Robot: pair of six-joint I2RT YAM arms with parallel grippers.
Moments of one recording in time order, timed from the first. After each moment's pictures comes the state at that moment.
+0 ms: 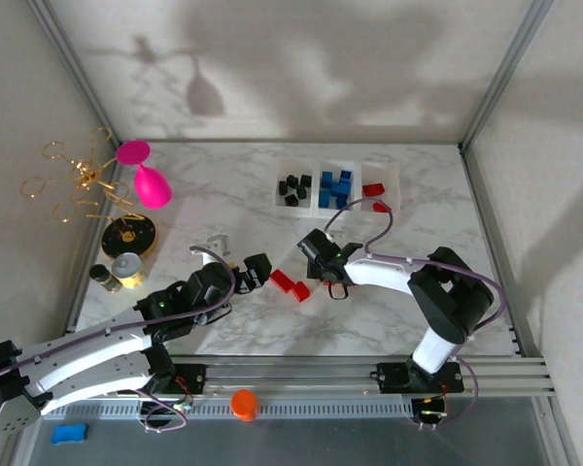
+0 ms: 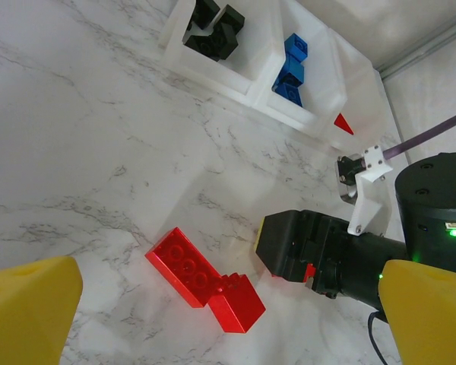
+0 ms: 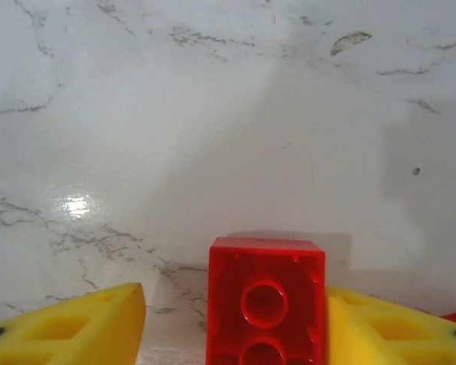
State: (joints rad) left arm -0.95 0.84 0.57 -0.24 -0.45 -0.98; right arm 0.83 1.68 0.91 -0.41 0.31 0.80
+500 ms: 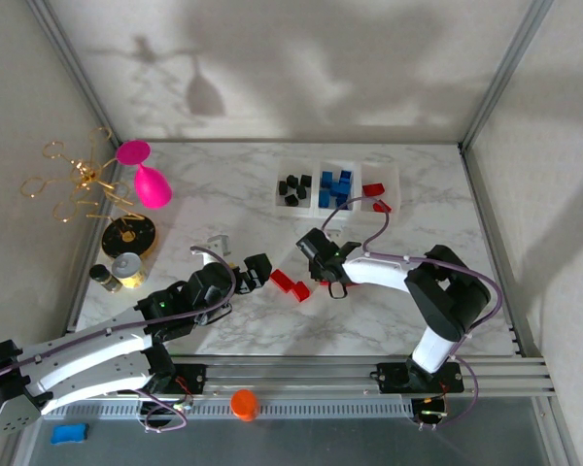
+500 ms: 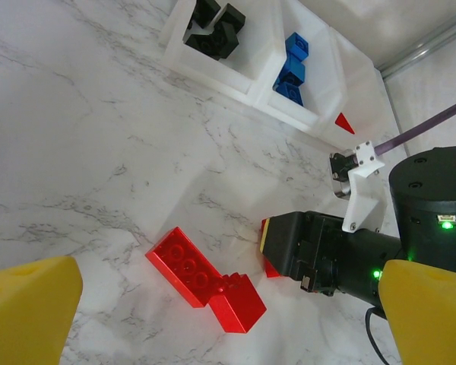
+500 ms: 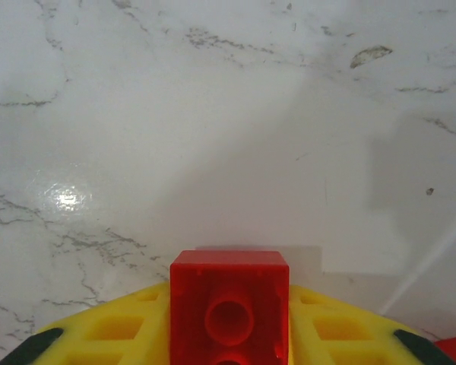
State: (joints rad) left arm -0.95 0.85 0.56 -0.24 -0.45 -0.98; right arm 0.82 1.69 0.92 -0.40 0.31 0.73
